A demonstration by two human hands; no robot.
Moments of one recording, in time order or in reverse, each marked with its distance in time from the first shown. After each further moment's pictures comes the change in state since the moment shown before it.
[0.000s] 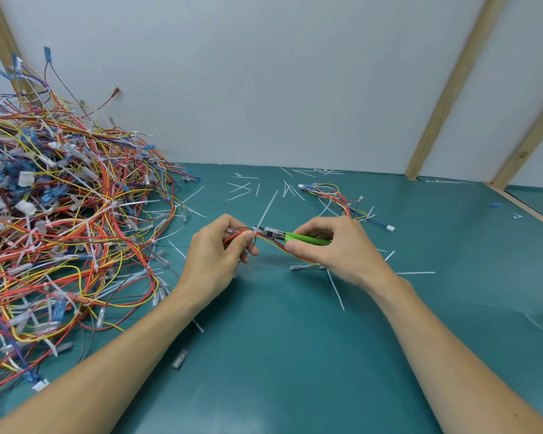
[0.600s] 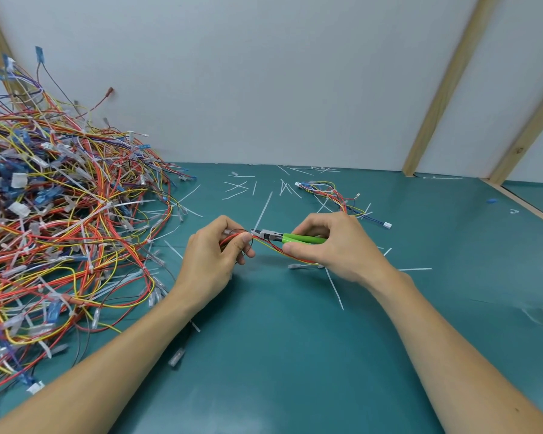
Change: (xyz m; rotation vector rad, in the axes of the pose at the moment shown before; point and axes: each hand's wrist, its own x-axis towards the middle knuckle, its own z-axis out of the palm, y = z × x) left_hand -0.003 -0.002 0.001 0.045 -0.001 0.031; right_hand 0.000 -0.001 -0.004 -0.058 -0.013 0.019
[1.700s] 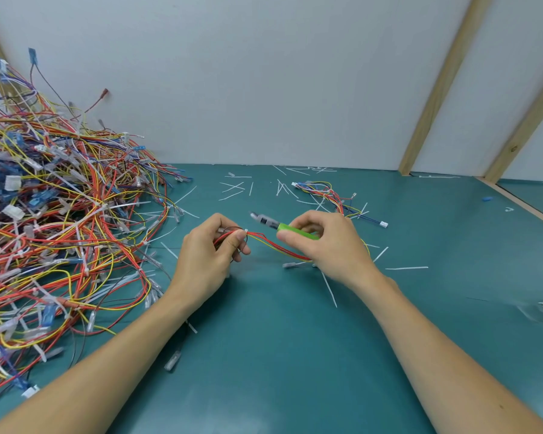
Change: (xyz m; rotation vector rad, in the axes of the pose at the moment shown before) left_hand 0.003 0.001 0.000 -0.041 0.007 -0.005; right_hand 0.000 -0.003 0.013 0.045 0.159 0.038
